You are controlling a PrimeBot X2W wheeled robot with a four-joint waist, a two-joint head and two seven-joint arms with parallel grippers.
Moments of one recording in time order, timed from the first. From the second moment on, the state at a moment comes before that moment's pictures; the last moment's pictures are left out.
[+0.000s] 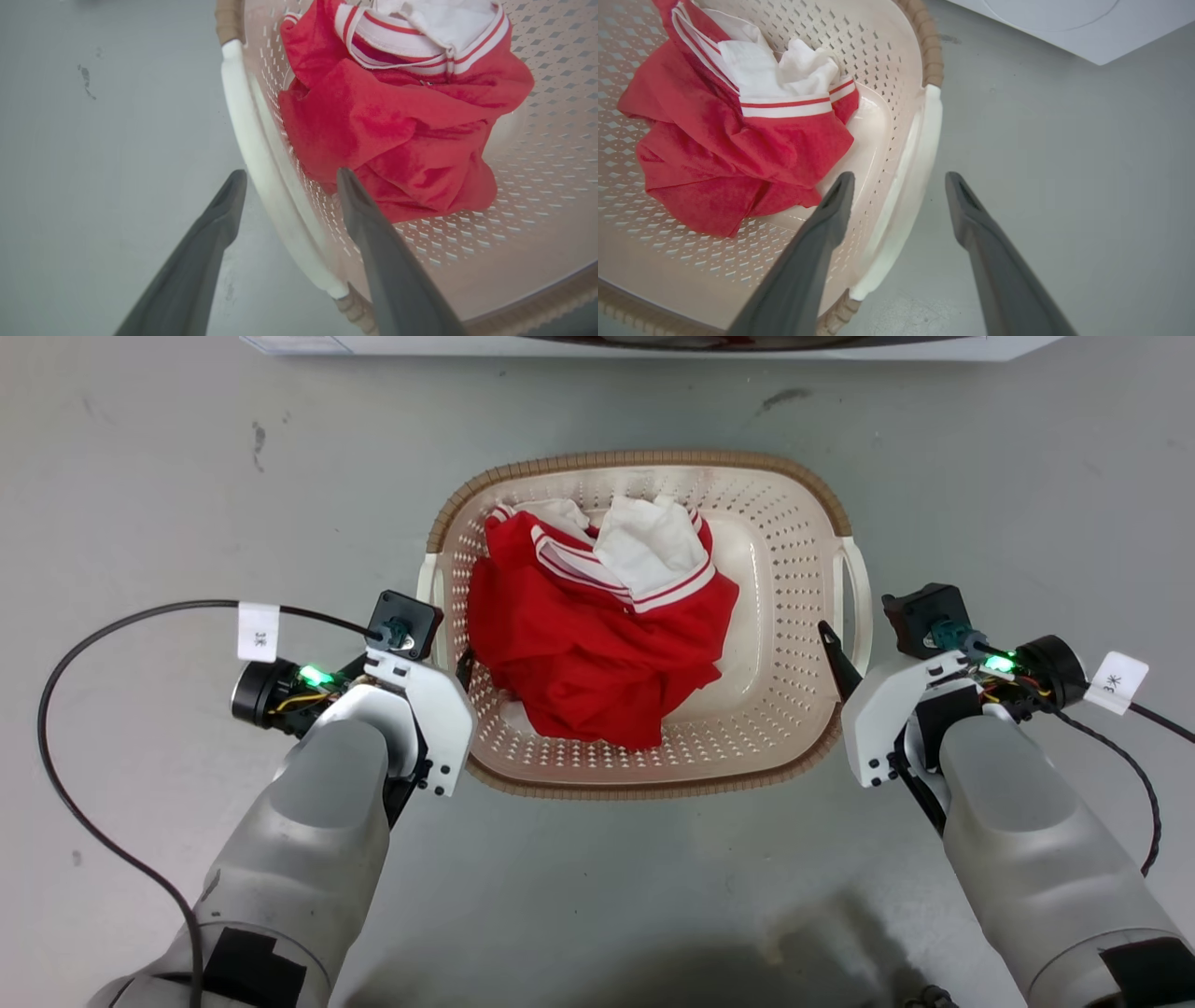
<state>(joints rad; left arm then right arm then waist) -0.91 0.11 -0.37 1.28 -0.10 -0.13 -0.14 -0.85 -0.05 0.11 1.21 -0.17 0.13 -0.26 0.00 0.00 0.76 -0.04</state>
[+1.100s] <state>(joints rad) -1.01 0.13 -0.51 1.29 -0.16 -0.13 -0.05 -0.93 -0.05 0.31 1.26 0.06 0.13 -0.17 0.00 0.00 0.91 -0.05</state>
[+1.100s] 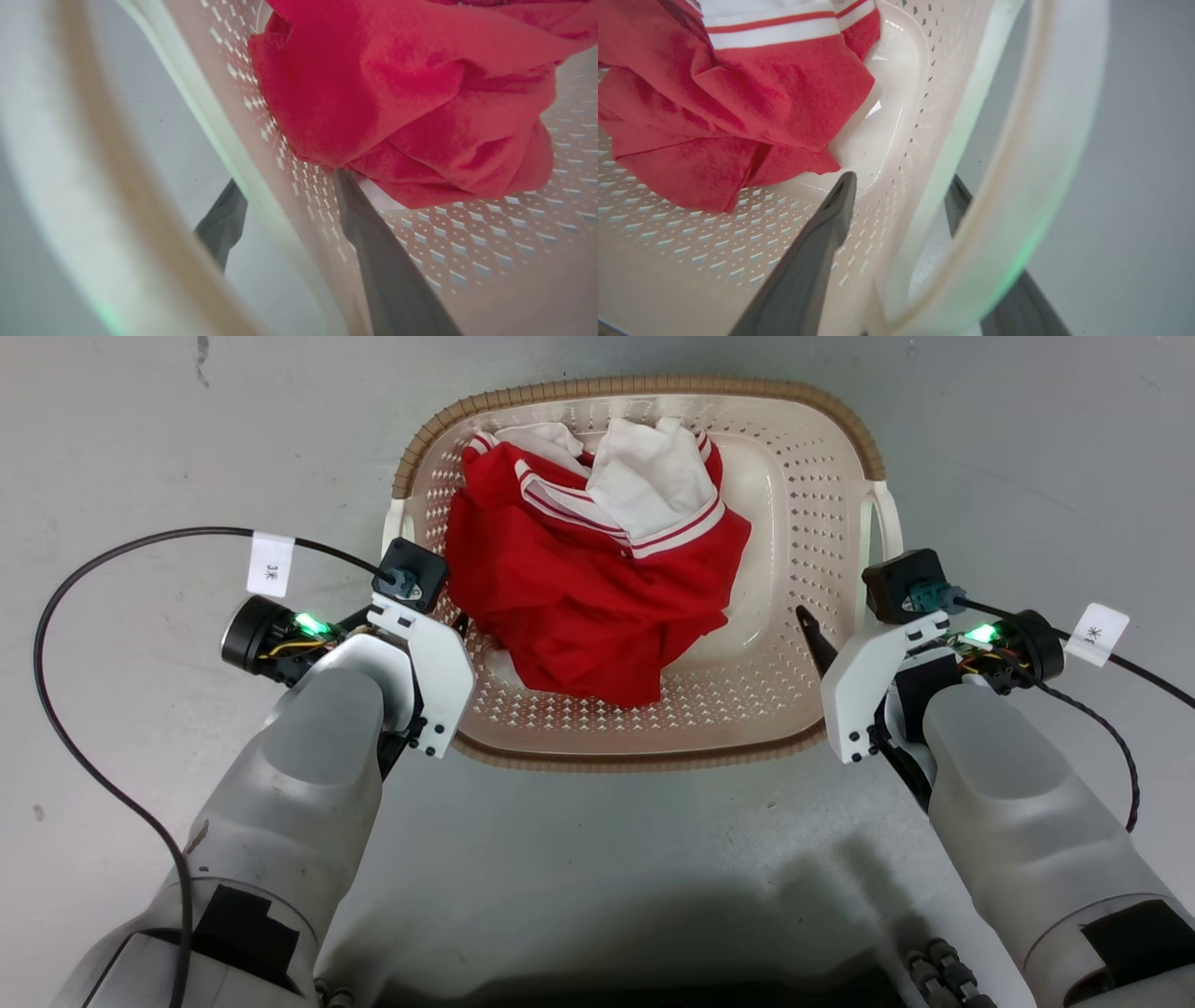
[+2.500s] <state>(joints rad) -0.77 0.09 -0.62 1.29 -0.33 -0.13 0.03 -0.73 -0.05 0.43 1.29 0.14 0.13 -0.06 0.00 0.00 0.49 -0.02</state>
